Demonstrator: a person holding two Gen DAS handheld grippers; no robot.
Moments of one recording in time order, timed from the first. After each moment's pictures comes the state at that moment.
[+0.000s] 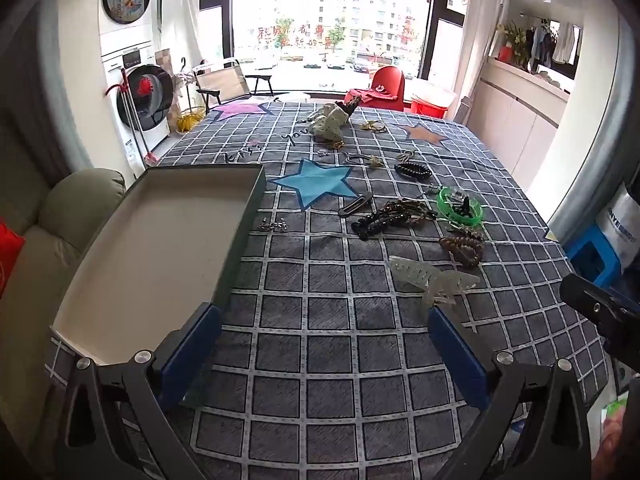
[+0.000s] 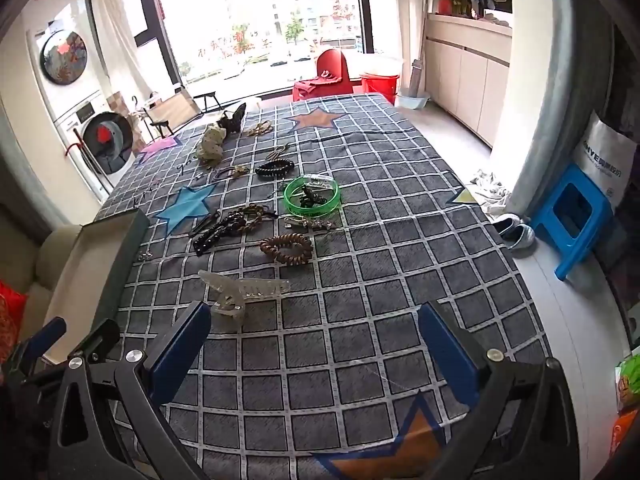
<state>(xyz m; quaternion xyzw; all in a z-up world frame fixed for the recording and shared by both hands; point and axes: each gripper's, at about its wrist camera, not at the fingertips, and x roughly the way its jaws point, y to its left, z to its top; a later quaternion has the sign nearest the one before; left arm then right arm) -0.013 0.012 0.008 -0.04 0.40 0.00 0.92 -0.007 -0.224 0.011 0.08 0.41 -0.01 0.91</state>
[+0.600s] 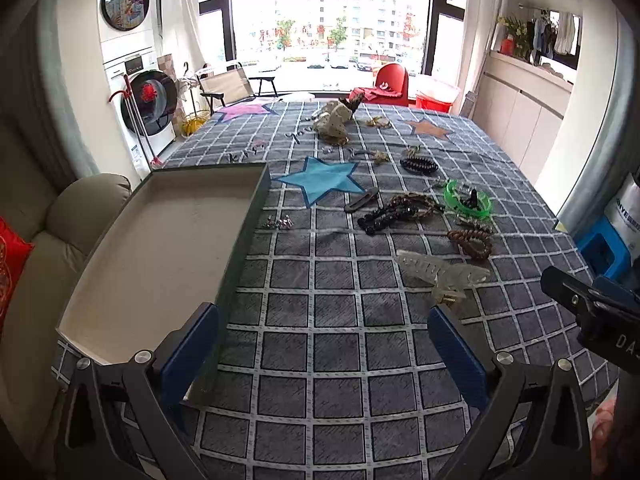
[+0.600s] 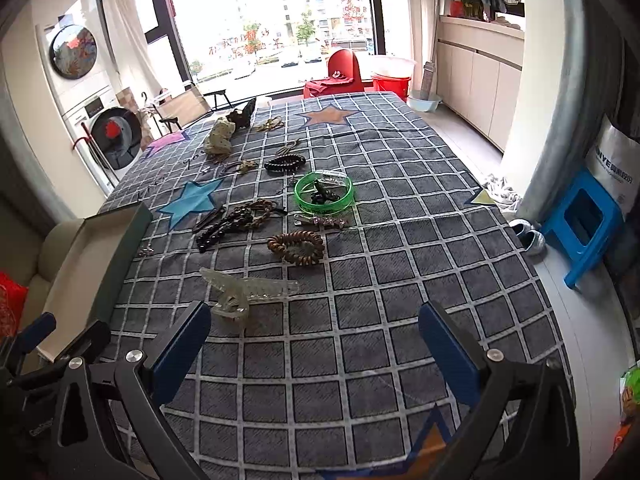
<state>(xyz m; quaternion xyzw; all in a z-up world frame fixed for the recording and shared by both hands) -0.013 0.007 -0.002 -0.01 0.40 0.01 0.91 0.006 -0.219 -0.011 0.07 0.40 0.00 0.91</state>
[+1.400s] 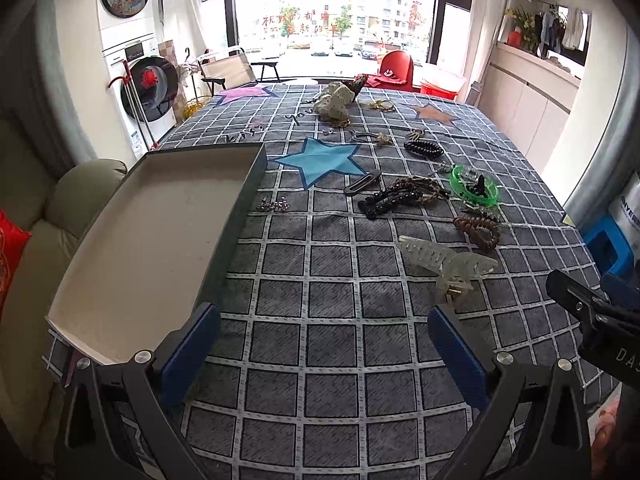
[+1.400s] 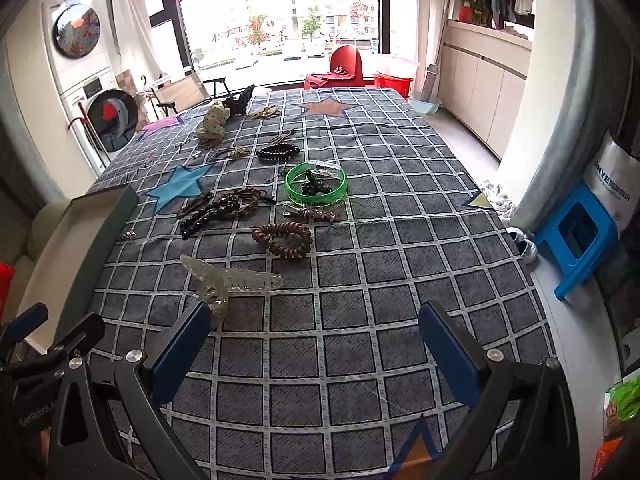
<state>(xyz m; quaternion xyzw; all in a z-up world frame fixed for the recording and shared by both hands) -0.007 0.003 -0.016 -0.02 0.42 0.02 0.90 0.011 -0.220 -0.019 0.04 0.41 0.00 0.91</state>
